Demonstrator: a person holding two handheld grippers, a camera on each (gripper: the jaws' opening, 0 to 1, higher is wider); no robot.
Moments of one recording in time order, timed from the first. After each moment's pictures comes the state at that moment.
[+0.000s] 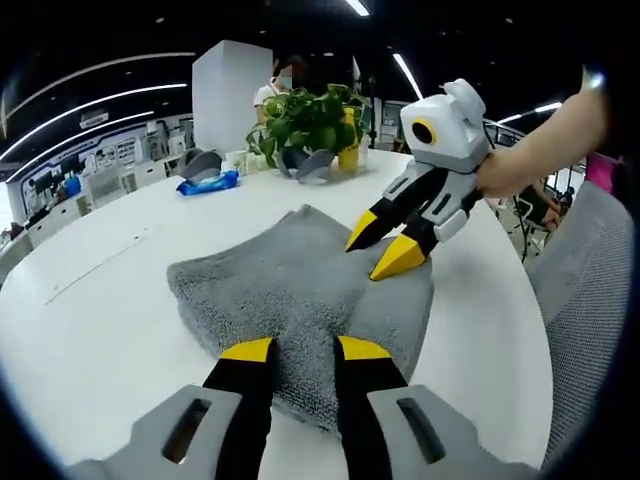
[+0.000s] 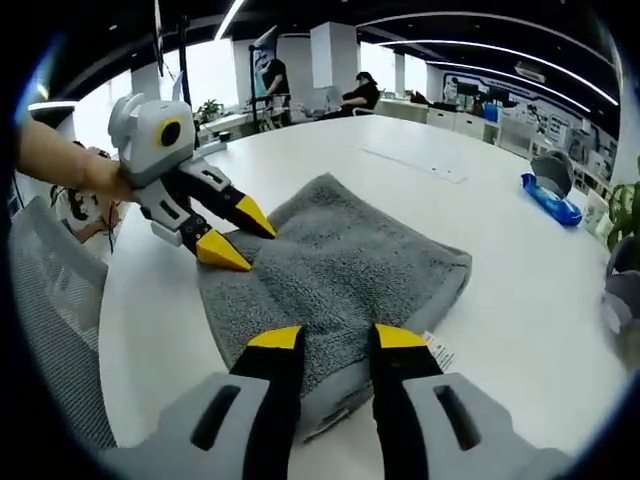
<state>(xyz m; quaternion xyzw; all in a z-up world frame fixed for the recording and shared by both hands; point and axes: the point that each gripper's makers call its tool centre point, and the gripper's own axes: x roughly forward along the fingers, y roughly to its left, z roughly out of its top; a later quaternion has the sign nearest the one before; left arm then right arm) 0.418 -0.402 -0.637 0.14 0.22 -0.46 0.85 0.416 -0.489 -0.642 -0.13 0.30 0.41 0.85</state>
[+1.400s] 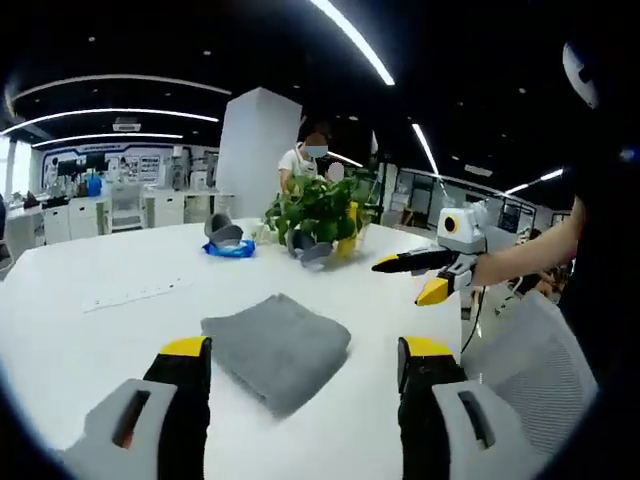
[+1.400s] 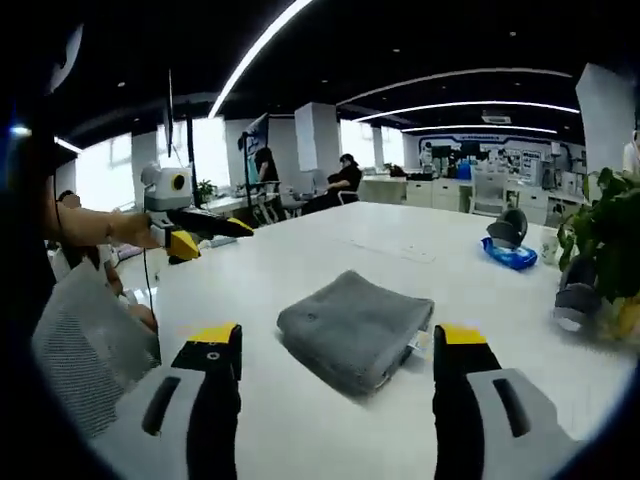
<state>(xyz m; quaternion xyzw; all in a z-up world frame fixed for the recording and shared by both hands) 0.340 -0.338 -0.484 0.00 0.14 -0.43 0.89 0.332 -0.544 -0.513 -0.03 0.16 0.36 0.92</state>
